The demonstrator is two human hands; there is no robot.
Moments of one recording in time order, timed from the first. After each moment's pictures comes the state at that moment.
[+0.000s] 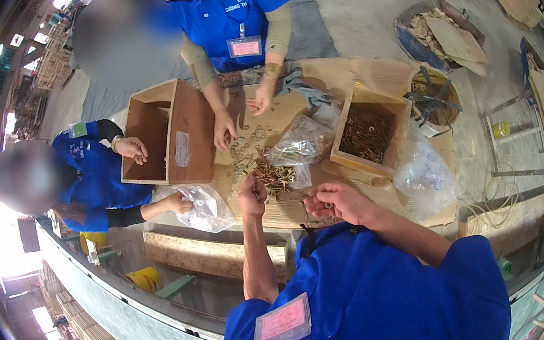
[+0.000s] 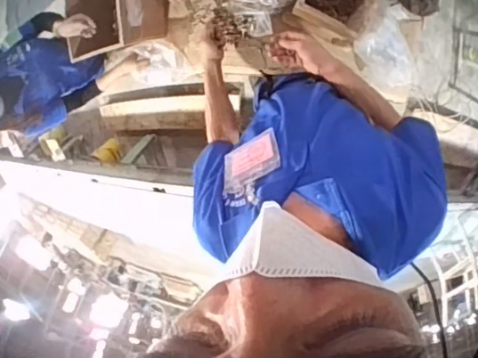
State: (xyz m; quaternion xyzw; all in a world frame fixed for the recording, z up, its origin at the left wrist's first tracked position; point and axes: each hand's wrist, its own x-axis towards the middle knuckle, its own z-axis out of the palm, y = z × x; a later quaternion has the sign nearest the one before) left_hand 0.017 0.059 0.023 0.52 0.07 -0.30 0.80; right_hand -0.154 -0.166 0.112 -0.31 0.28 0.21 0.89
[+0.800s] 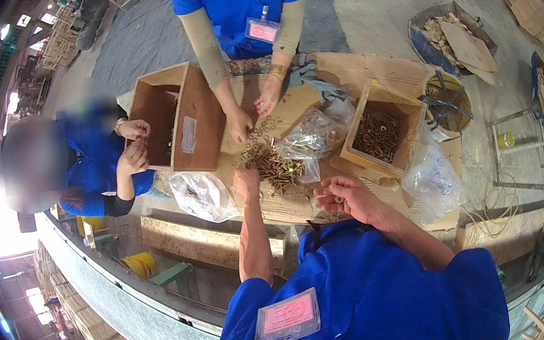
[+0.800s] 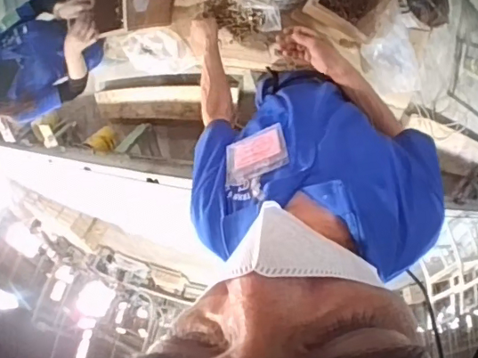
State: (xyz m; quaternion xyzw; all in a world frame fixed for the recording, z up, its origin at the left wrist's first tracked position) left_hand 0.061 0.058 0.004 0.97 0.07 -0.08 0.23; right_hand -0.149 -0.168 0.117 -0.32 0.29 0.17 0.89
